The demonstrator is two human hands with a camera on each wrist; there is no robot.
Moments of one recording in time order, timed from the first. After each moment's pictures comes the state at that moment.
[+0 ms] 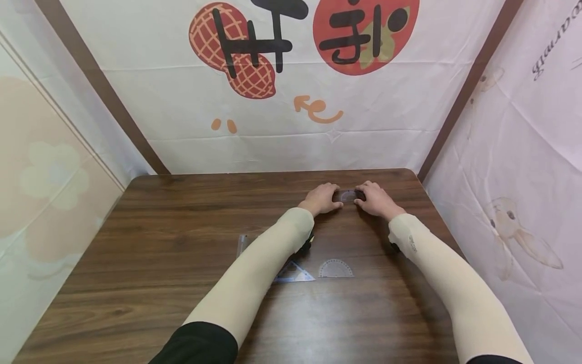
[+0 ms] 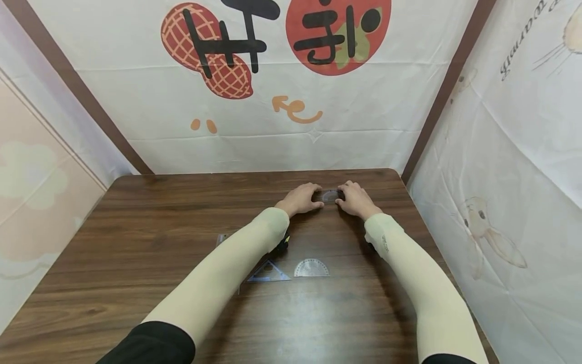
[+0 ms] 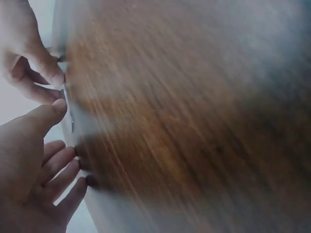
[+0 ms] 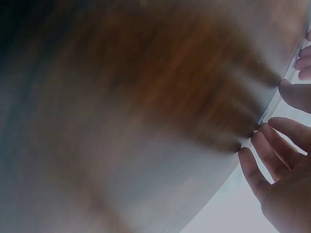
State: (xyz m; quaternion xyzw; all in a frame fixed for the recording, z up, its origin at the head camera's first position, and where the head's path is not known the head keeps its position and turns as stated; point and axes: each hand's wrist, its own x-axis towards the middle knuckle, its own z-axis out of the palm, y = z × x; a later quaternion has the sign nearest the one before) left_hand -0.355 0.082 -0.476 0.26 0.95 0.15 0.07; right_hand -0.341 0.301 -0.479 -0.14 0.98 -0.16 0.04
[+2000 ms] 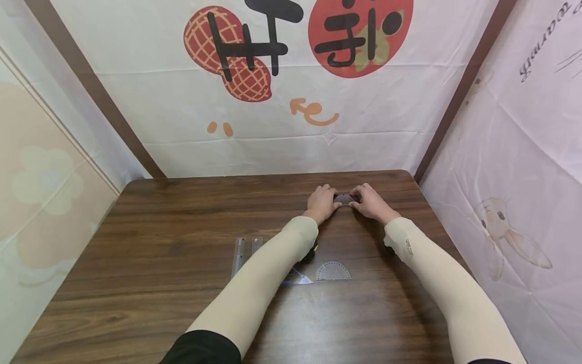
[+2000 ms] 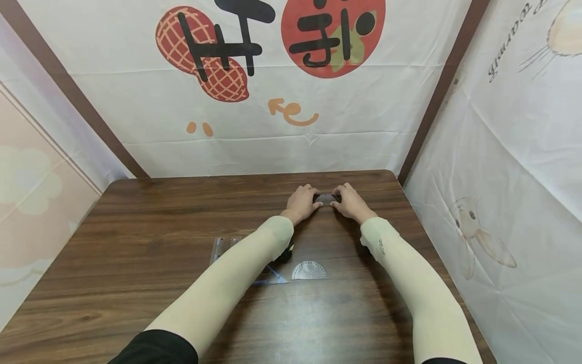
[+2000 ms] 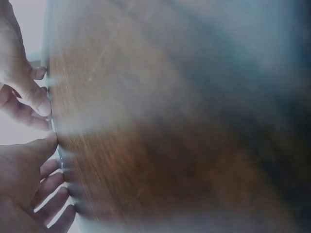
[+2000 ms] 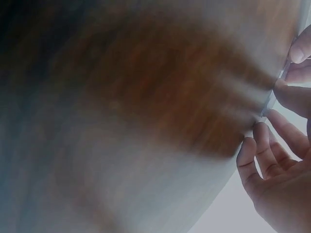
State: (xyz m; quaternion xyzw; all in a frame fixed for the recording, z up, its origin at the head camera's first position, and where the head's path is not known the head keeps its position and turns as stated) left_hand -0.347 0.105 -0.485 0.18 0.97 0.14 0.04; right_hand -0.335 0.295 -0.483 -0.12 0.96 -0.25 0.03
